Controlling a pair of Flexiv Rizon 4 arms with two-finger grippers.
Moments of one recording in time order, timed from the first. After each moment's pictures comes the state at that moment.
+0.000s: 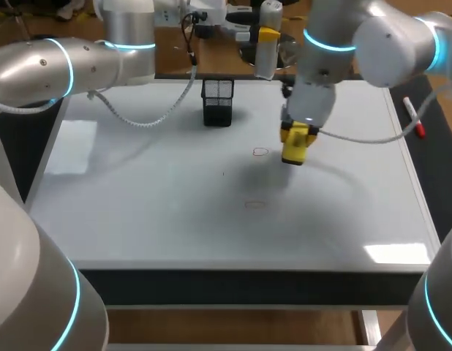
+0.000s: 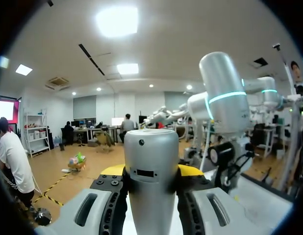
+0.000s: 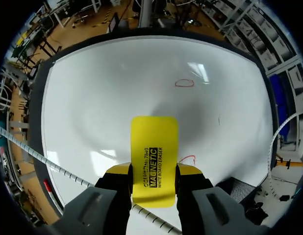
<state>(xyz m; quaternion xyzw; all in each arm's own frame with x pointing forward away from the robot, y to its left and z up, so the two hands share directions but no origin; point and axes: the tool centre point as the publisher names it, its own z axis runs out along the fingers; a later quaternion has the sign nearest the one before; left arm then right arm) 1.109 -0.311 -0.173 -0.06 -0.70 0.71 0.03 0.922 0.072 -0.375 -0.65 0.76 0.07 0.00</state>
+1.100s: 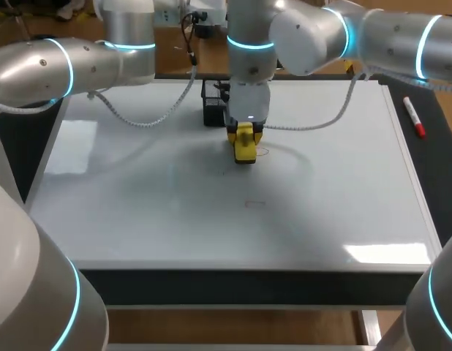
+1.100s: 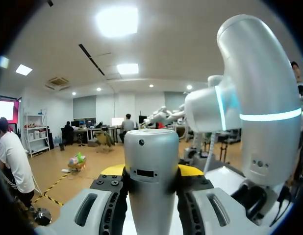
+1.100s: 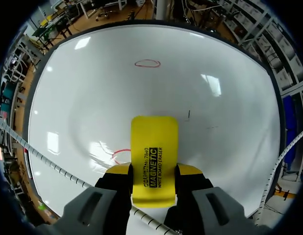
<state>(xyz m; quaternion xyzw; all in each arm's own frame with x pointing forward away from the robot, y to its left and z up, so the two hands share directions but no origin) 1.109 -0.311 -0.173 -0.06 -0.70 0.71 0.03 0.955 0.177 -0.413 -0.72 0.69 0.06 -0.05</state>
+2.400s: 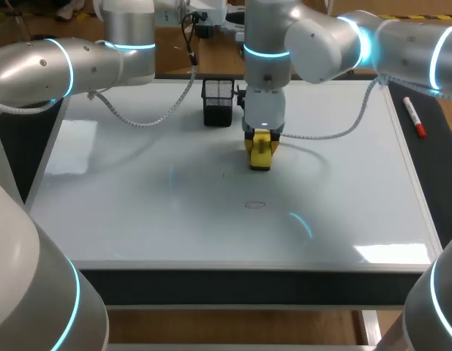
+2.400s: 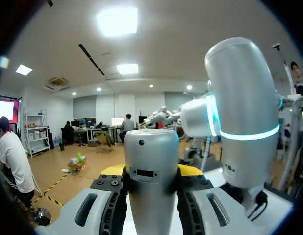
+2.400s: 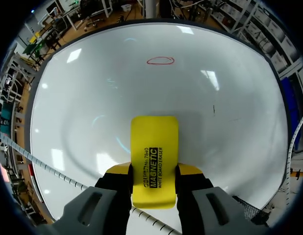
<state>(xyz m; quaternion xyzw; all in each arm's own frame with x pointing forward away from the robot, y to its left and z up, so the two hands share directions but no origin) 1.109 -0.311 -0.173 -0.06 -0.70 0.71 0.03 0.948 0.128 -0.432 -0.66 0.74 0.06 -0.07</state>
